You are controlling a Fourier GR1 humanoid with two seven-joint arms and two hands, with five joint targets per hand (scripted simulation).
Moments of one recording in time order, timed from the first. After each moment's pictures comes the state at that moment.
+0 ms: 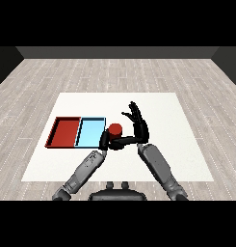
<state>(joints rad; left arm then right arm) -0.39 0.01 -0.53 -1.29 0.16 0.54 -0.20 -0.44 -0.07 0.38 -1.59 -0.22 -0.38 -0.26</state>
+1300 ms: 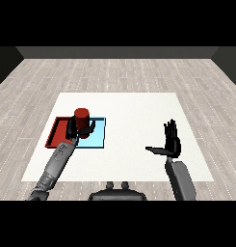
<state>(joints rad) -0.39 0.34 -0.24 -1.40 0.01 0.46 -0.01 -0.03 -0.23 0.07 -1.62 -0.30 -0.17 -0.39</state>
